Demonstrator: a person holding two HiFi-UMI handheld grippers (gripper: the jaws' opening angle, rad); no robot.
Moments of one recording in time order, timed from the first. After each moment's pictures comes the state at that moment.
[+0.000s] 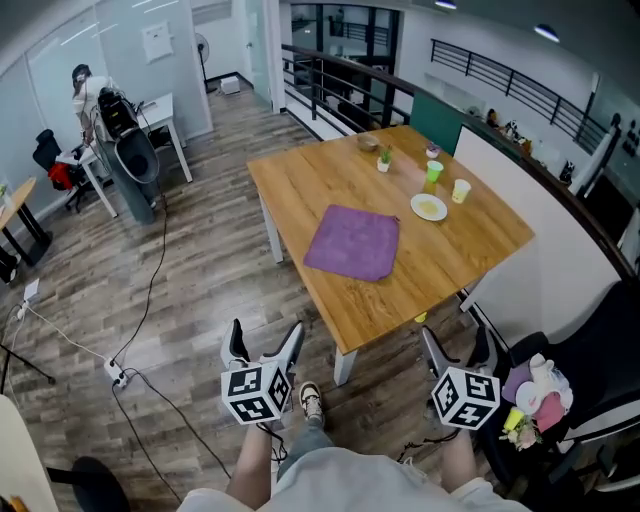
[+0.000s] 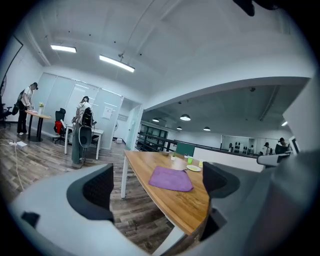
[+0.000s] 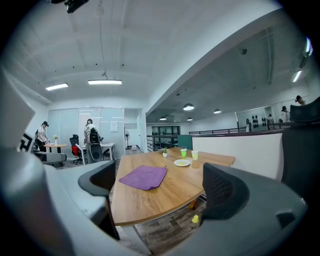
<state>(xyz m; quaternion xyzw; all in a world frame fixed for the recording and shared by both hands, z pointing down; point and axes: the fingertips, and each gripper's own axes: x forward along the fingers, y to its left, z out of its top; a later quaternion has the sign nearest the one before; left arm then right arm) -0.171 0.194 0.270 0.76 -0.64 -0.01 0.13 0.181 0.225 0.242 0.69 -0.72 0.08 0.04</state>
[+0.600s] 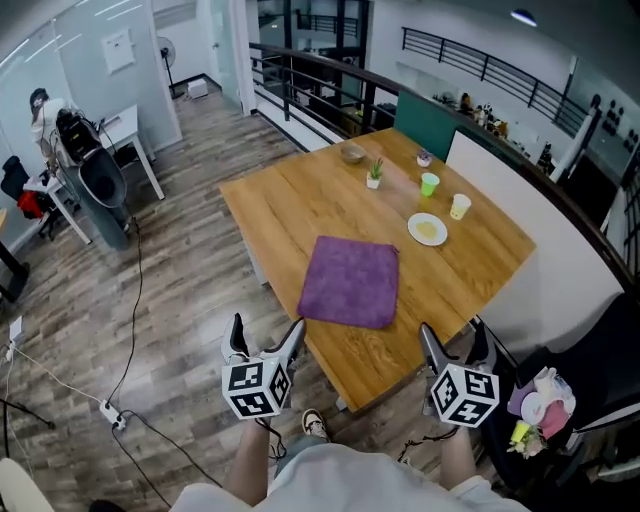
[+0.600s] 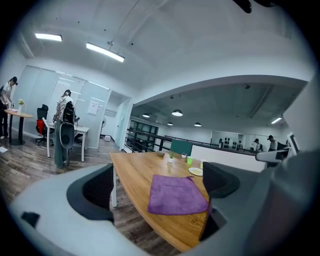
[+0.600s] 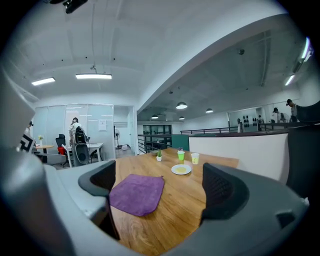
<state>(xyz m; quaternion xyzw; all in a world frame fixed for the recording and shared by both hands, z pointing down) -0.171 -0.001 0.261 0.80 -0.59 0.01 0.13 0.170 0.071 0.232 0.73 -0.68 0.09 0.04</state>
